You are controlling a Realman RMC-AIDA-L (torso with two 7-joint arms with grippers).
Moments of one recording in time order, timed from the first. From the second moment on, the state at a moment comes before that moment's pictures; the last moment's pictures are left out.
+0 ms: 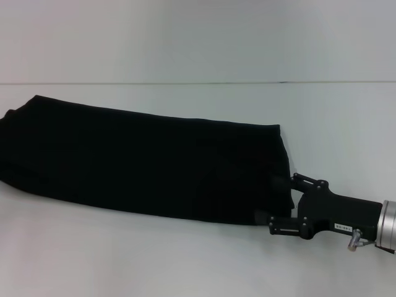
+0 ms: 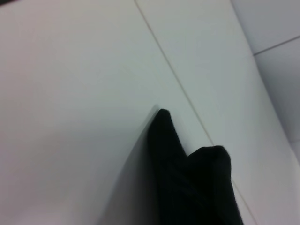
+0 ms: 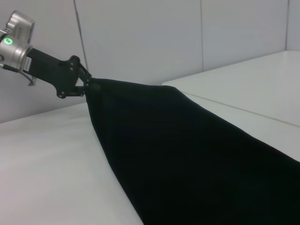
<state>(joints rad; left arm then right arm) -0.48 -1.88 0.16 0.56 2.30 1.22 -2.52 0.55 2.09 -0.59 -0.34 -2.02 -1.34 0.97</state>
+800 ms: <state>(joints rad) -0.82 -1.99 0.25 0.49 2.06 1.43 -2.40 0.50 2.09 -0.49 -0.34 -2.02 -1.35 0.97</state>
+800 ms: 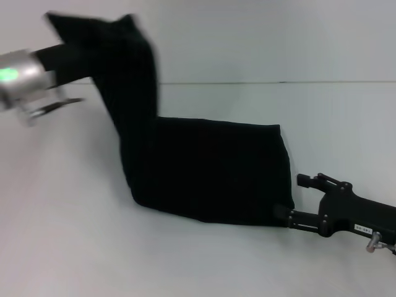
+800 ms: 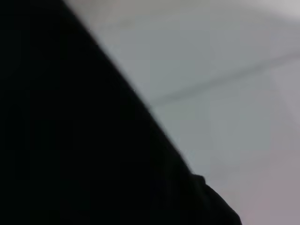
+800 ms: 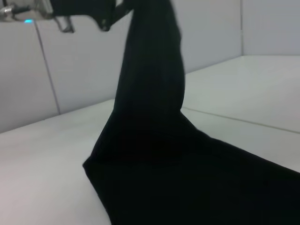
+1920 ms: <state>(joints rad) -0.84 -2.17 0.47 0.19 2.06 1.25 -2.19 0.55 2.10 -0.36 -0.28 -1.94 -1.17 0.95</state>
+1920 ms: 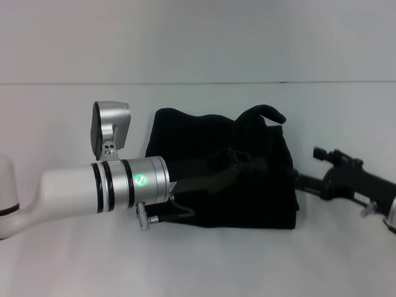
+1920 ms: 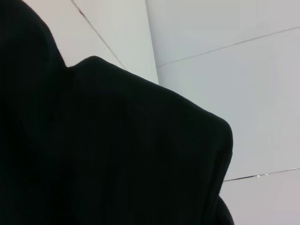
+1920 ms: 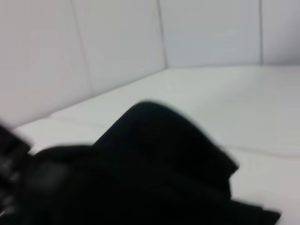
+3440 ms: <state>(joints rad) -0.85 -2.17 0.51 0.11 2.07 1.29 -2.05 0.57 2.09 -0.36 -0.22 -1.53 -0.94 0.91</state>
